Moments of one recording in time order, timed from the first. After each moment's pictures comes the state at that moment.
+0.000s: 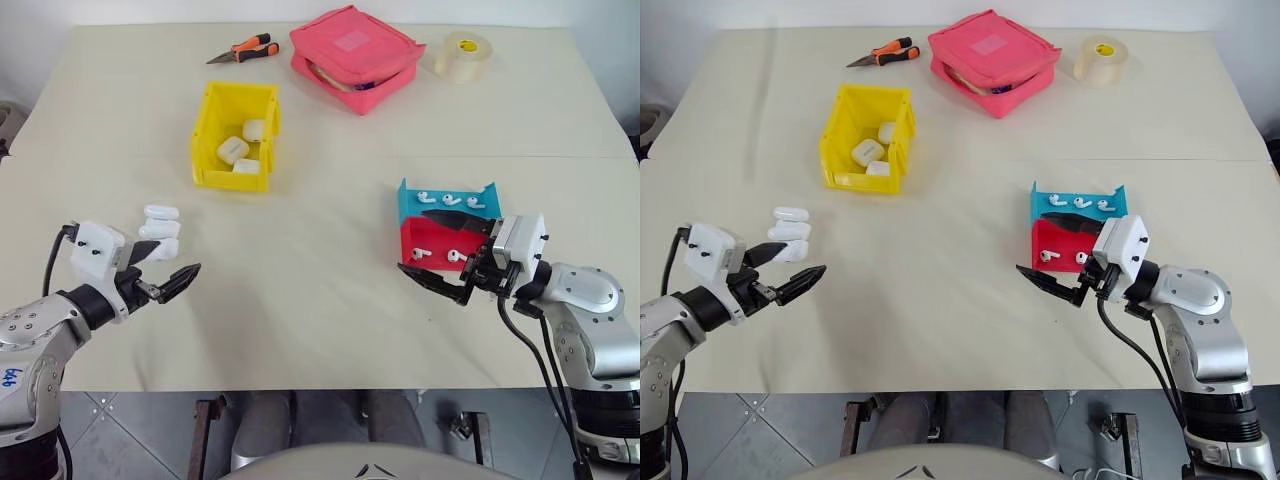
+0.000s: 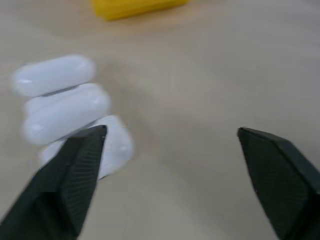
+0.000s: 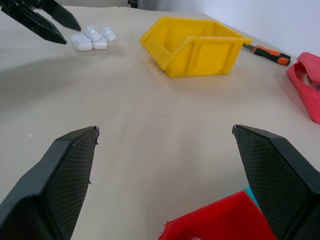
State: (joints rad) left arm 0.09 0.68 0.49 -0.51 -0.44 0.81 -0.54; right arm -0.13 -0.64 -0.13 -0.25 0.46 0.10 1.03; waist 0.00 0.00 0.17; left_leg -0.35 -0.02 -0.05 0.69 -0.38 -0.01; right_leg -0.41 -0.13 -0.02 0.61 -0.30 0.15
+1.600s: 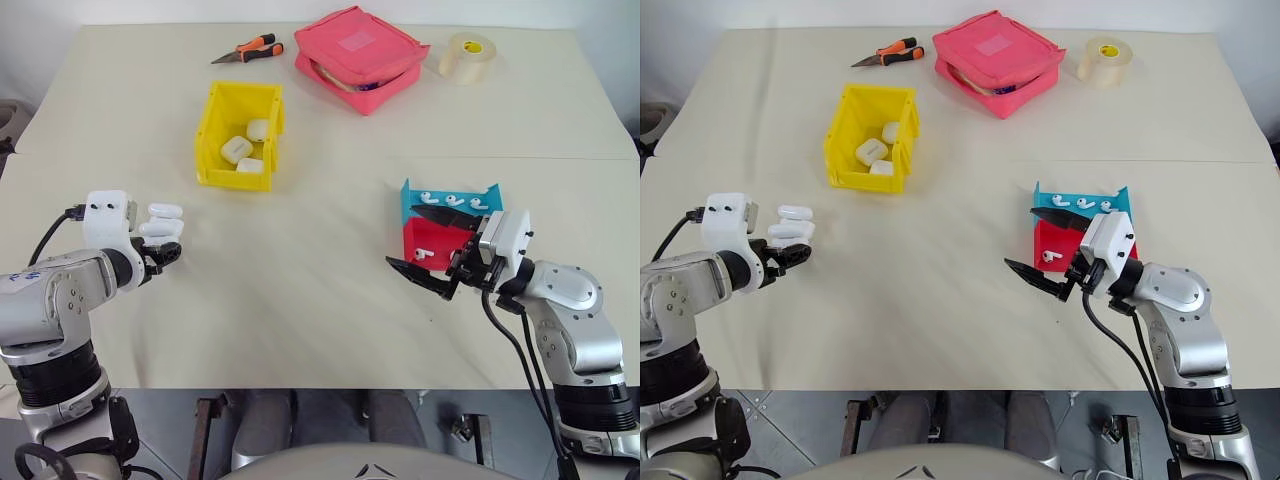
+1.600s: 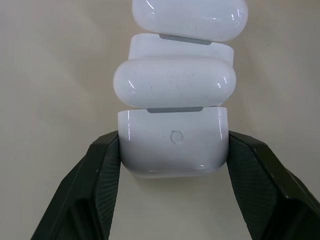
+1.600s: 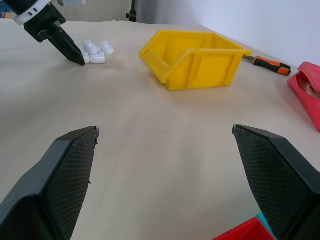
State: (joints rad) left arm -0.38 0.56 0.44 -0.40 -0.33 1.58 -0.18; right arm -0.14 -0.58 -0.08 -0.25 0.45 0.08 0.97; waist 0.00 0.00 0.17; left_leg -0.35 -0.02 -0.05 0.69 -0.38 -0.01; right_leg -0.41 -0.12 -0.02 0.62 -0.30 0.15
